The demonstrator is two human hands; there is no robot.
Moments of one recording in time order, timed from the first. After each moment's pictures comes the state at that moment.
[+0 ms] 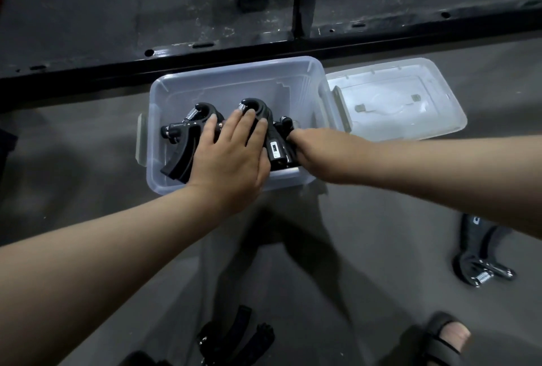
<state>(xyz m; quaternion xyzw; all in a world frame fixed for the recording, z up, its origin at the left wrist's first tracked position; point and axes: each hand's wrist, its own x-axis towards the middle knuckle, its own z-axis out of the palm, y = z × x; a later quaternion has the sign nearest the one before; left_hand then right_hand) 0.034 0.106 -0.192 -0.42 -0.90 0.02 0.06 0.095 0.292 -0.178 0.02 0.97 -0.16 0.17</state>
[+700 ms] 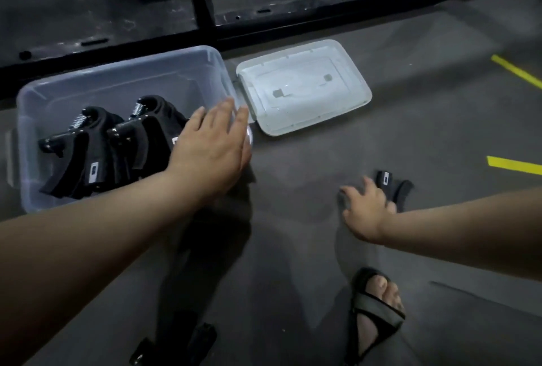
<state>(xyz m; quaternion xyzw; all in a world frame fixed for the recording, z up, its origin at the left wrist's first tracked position) 0.076 0.205 -0.192 -0.52 -0.86 0.03 0.02 0.317 0.375 -0.266 0.45 0.84 -0.15 0.26</state>
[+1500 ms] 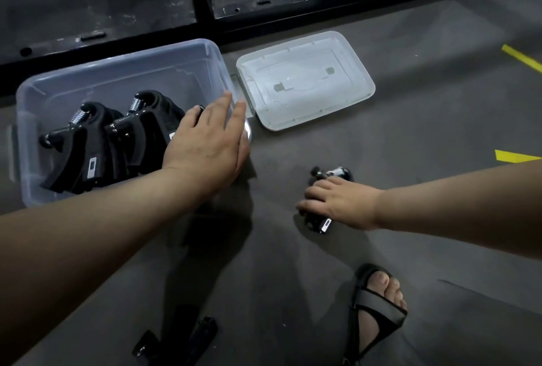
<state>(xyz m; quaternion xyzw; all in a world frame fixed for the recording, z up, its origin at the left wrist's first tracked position) 0.080 0.203 -0.191 -0.50 -0.87 0.04 0.02 0.290 0.394 -0.270 -0.14 0.96 0.01 0.24</state>
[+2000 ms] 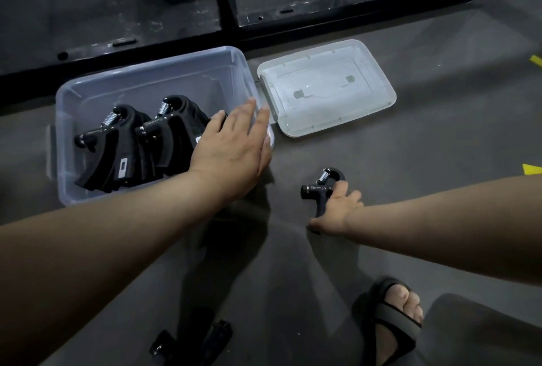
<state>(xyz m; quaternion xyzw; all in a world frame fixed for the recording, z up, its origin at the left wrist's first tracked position) 0.079 0.200 -0.189 -0.50 -0.87 0.03 0.01 0.255 0.331 -0.290 0.51 0.79 -0.21 0.28</state>
